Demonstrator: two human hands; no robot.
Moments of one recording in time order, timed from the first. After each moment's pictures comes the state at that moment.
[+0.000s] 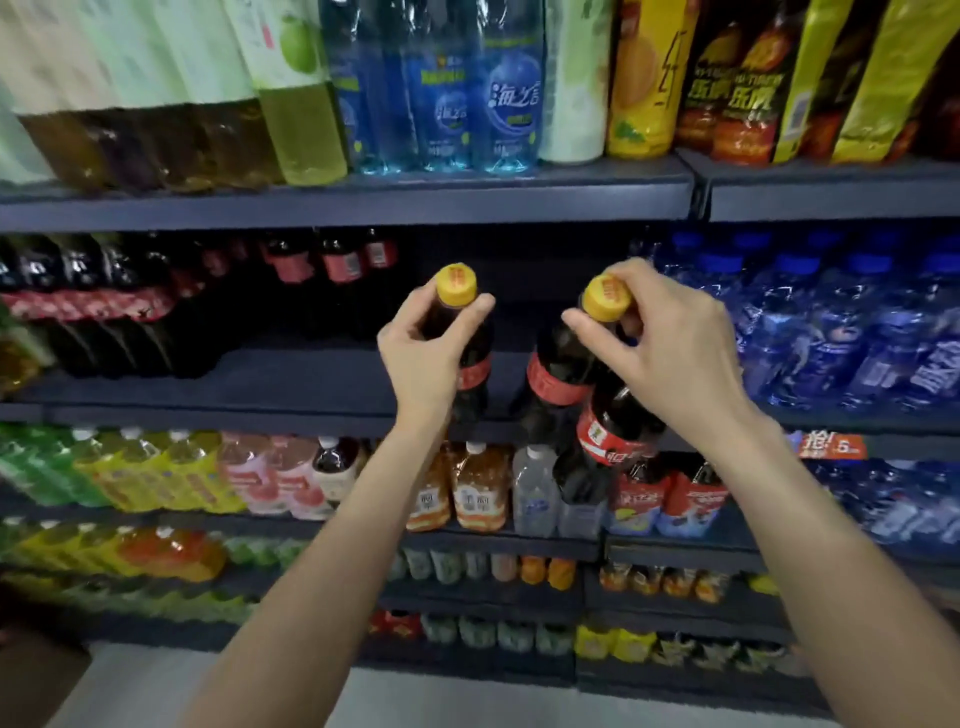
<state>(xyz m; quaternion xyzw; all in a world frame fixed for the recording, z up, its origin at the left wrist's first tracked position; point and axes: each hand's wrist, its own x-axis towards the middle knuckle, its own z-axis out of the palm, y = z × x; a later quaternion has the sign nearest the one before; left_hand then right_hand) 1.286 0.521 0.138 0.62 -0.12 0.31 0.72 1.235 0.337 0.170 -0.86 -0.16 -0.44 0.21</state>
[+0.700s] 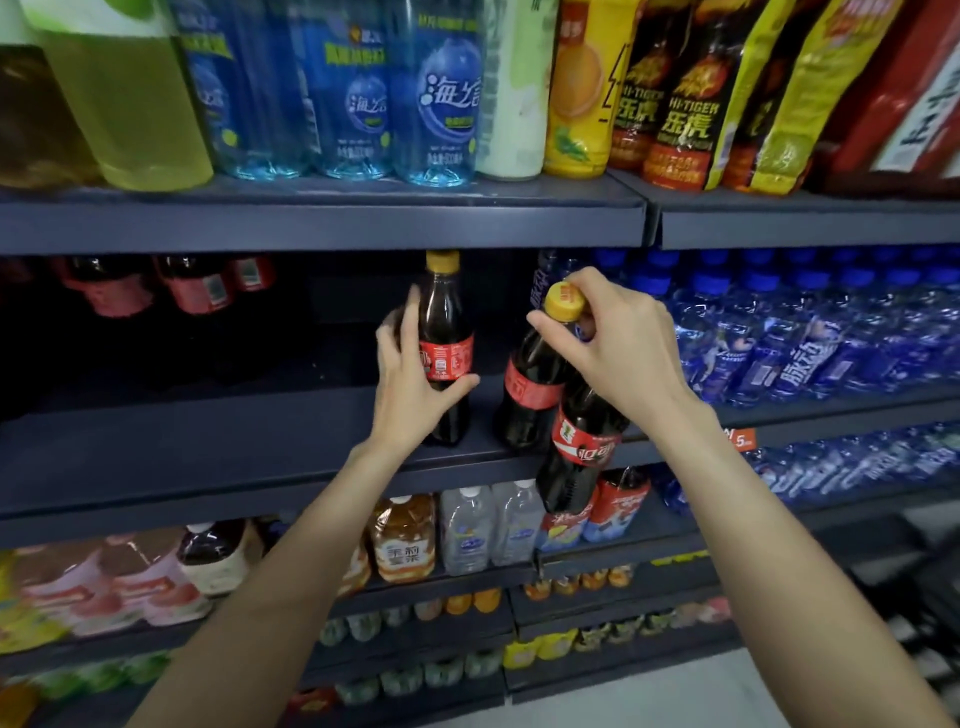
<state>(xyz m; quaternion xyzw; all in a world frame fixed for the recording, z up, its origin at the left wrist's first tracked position) 1.415 0.501 0.063 0.81 -0.26 0.20 0.48 1.300 0.329 0.166 -0.90 -0.05 -0.42 0.10</state>
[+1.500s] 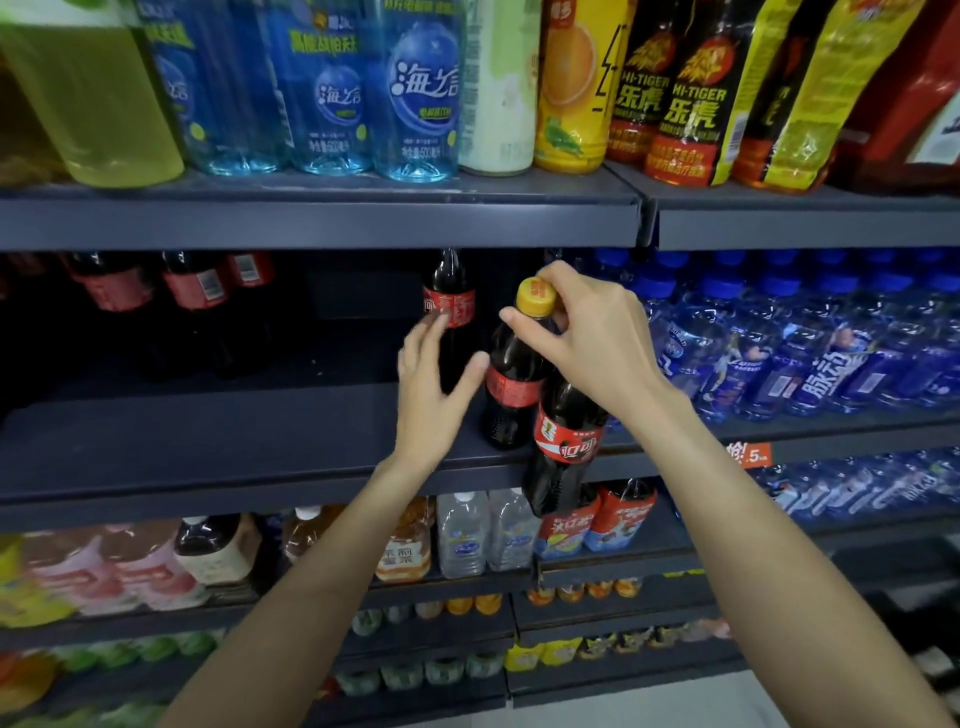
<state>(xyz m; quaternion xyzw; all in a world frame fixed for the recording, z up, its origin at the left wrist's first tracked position) 1.396 0.466 0.059 0.77 -0.23 0.16 0.57 1.328 0.314 0.163 -0.90 -0.10 -0.39 0.15</state>
